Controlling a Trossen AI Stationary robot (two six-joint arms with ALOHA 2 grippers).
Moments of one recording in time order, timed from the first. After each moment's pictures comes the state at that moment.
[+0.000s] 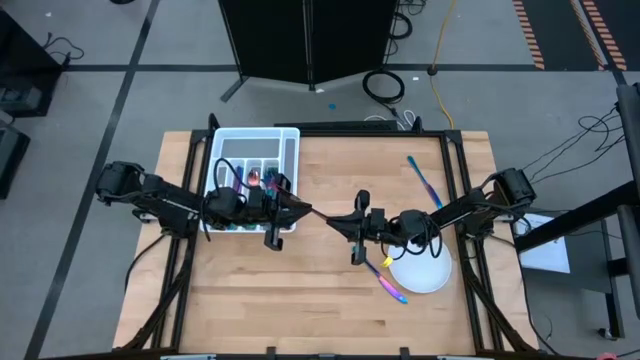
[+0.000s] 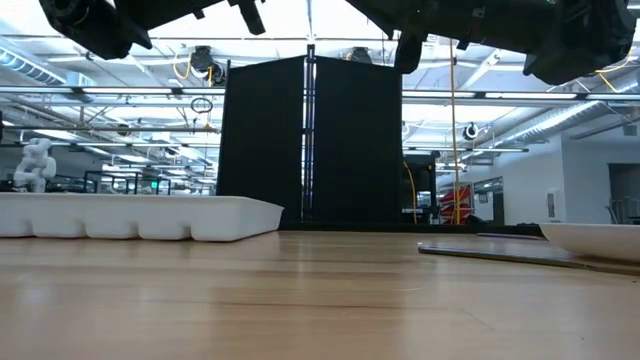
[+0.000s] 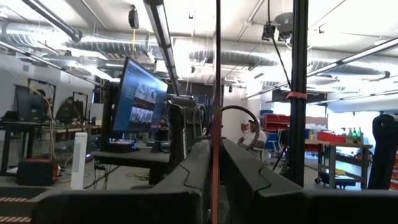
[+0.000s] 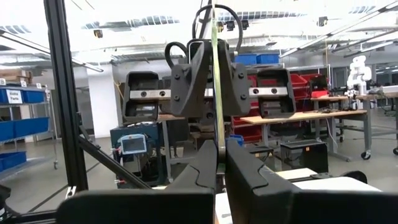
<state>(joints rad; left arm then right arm) -0.12 1.43 0.59 1.28 -0.03 -0.02 0.24 1.67 0.64 1.38 0.34 0.02</state>
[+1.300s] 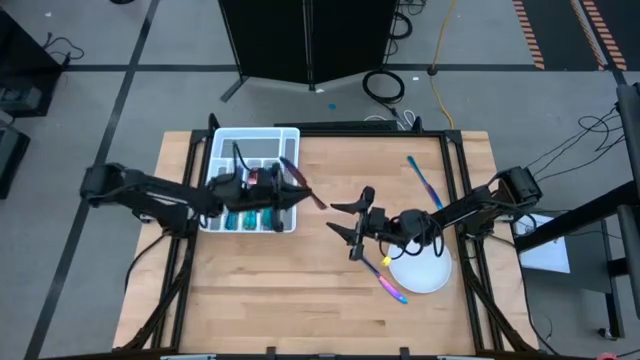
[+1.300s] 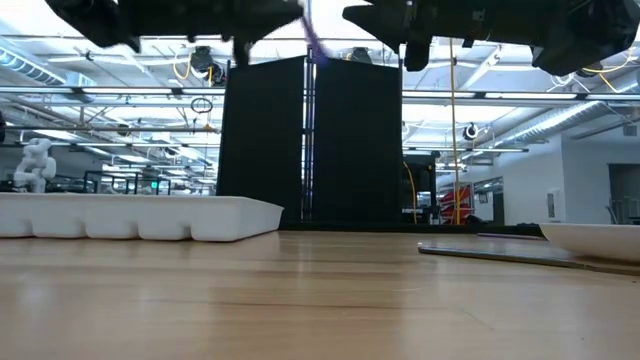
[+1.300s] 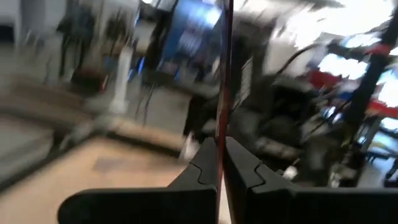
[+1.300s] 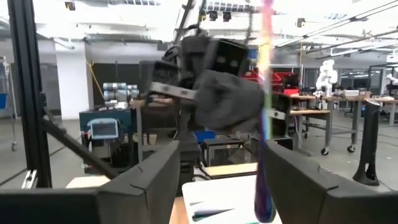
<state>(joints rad) 0.01 1.26 0.59 0.80 -0.06 -0.21 0.25 1.62 0.64 1.27 0.45 -0.07</state>
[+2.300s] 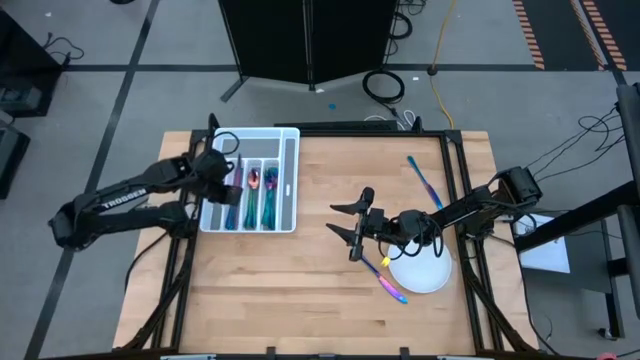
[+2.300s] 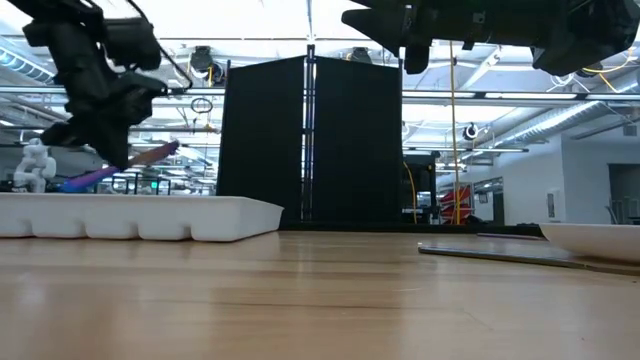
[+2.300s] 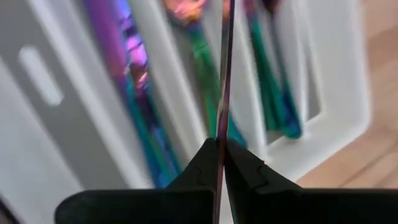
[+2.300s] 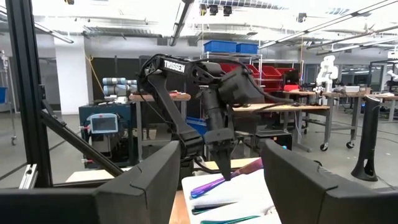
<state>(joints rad) 0.60 0.80 0.59 -0.94 0.23 -0.68 0.25 1.62 0.64 1.25 0.45 -0.06</state>
